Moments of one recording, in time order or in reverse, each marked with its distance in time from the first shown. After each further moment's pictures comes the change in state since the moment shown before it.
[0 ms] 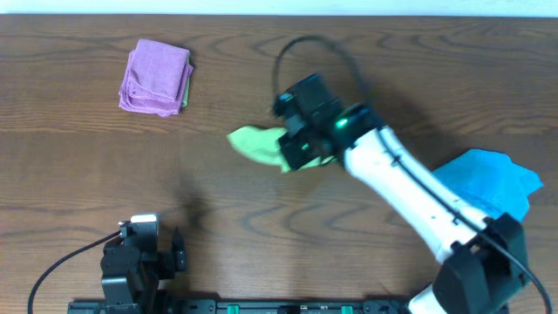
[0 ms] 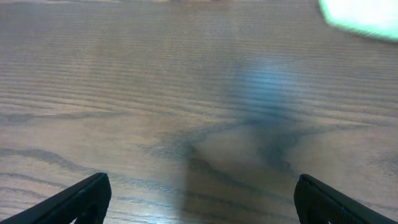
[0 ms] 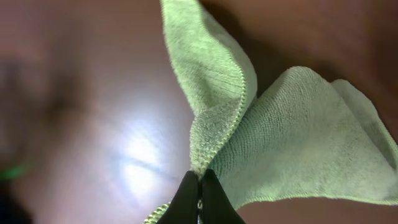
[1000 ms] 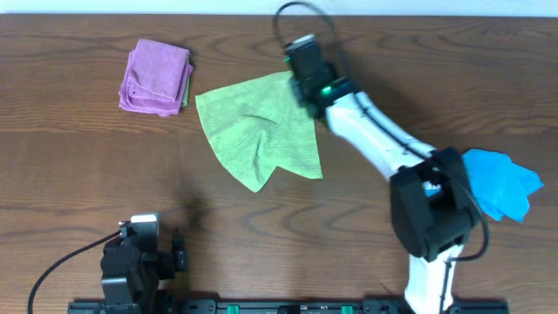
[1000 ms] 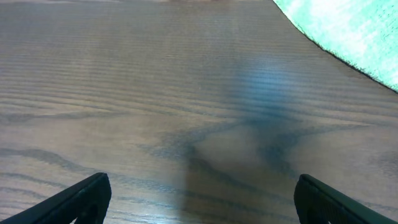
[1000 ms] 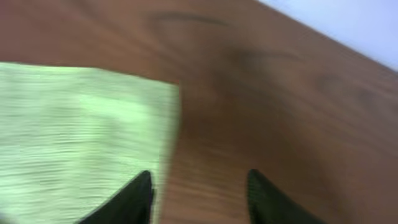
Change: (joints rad) left arm 0.000 0.000 0.000 0.000 0.000 0.000; right arm -0.202 0.338 0.175 0.422 0.590 -0.089
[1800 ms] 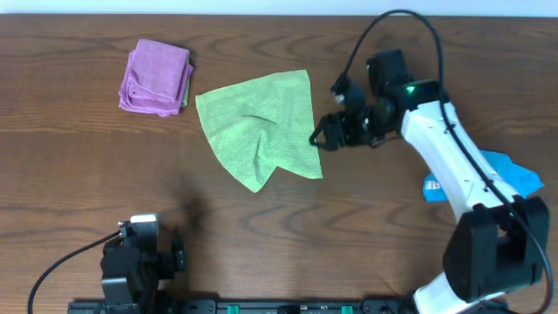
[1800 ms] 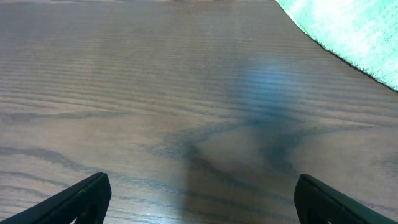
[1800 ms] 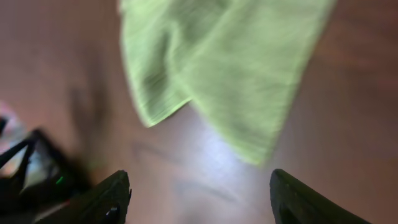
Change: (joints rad) left arm 0.000 0.000 0.000 0.000 -0.008 0.000; right arm -0.216 -0.288 -0.208 -0.513 -1.051 -0.008
